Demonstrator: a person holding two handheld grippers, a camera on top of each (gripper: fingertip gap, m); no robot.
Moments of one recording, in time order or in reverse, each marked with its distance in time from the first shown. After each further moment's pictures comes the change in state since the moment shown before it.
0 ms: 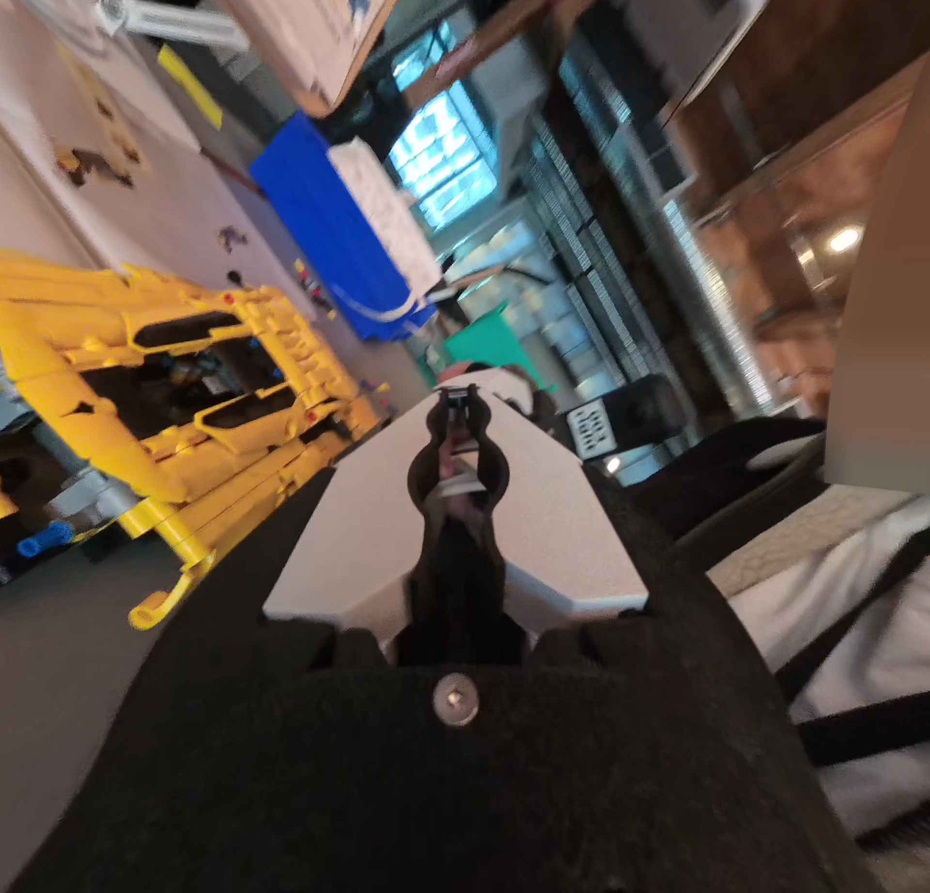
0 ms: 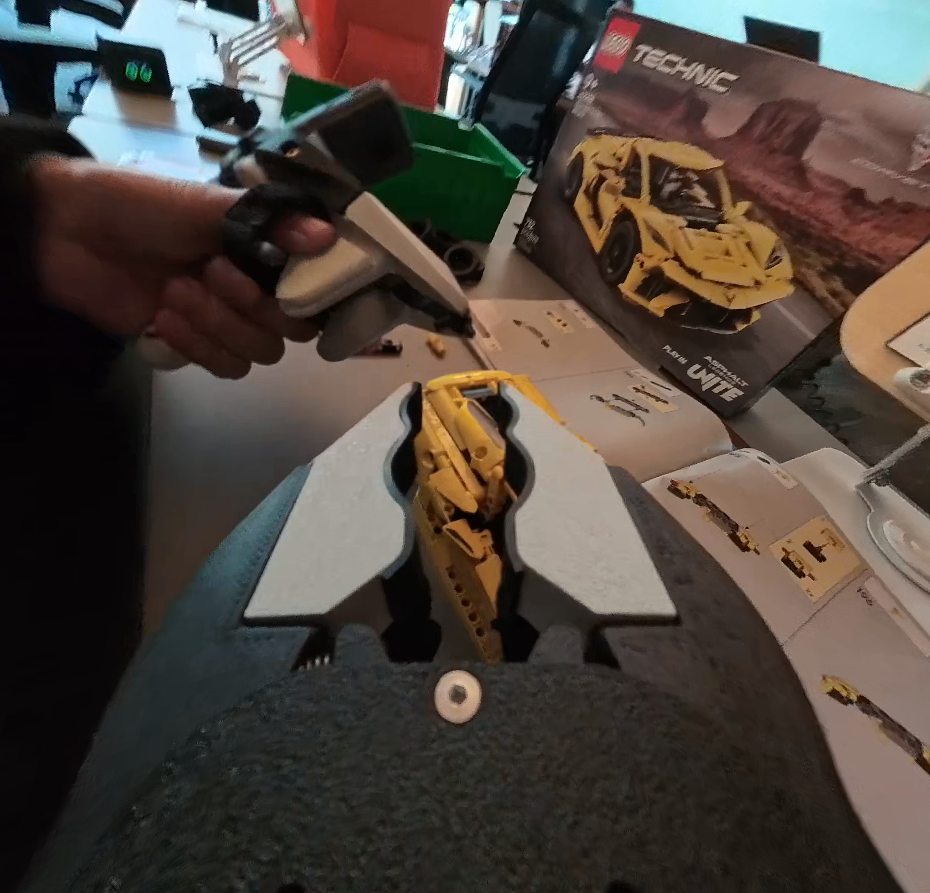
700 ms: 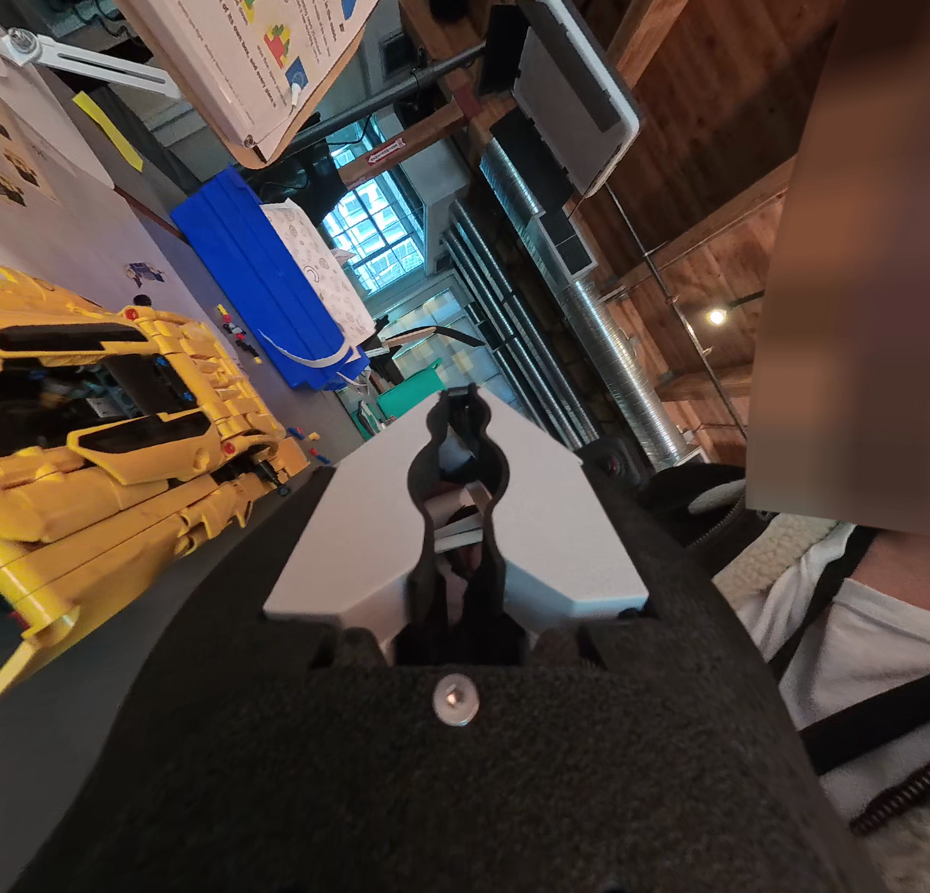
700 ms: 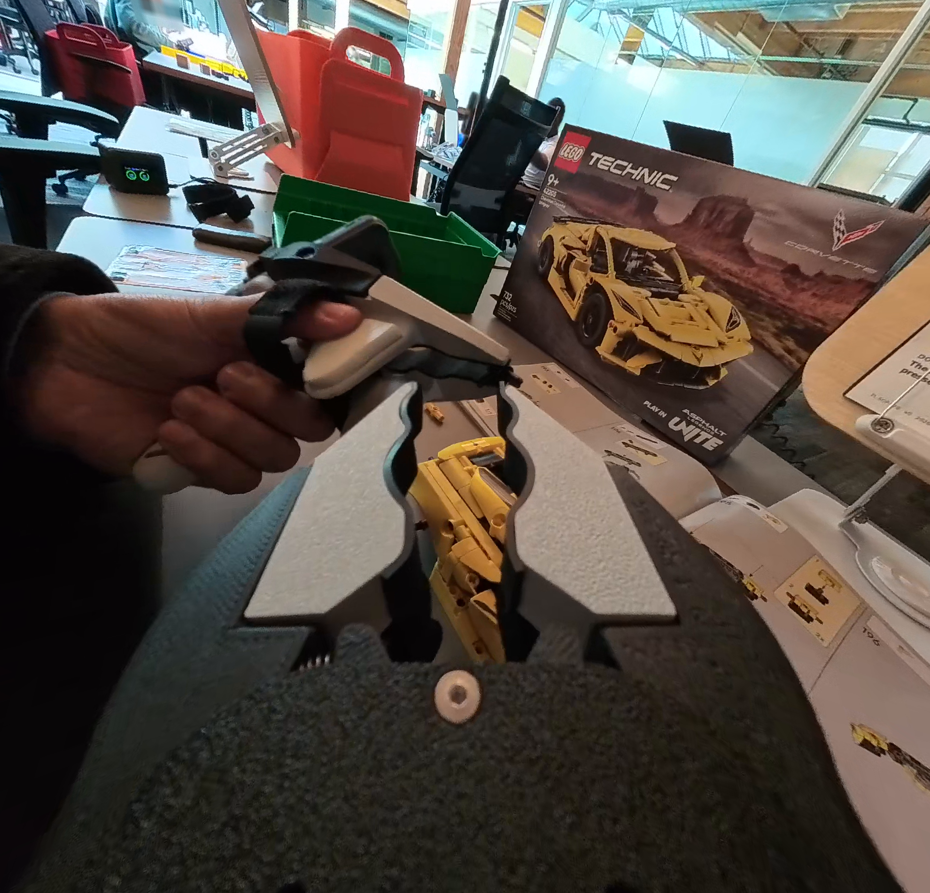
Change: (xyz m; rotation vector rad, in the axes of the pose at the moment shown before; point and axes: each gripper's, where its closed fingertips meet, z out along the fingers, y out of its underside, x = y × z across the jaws) left arm 0.021 -0.001 0.011 0.117 0.130 -0.049; right arm -0.011 -0.032 0.005 0.138 0.077 0.013
